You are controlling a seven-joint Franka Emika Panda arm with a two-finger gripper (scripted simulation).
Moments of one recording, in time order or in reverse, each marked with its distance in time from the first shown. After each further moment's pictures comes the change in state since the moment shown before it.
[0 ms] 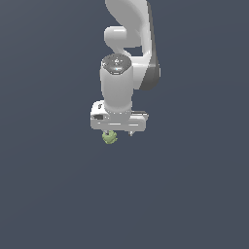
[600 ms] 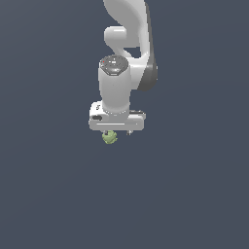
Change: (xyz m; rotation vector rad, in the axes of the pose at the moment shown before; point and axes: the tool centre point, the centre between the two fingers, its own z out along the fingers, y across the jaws) arm -0.004 0.007 0.005 -0.001 -0.001 -0.045
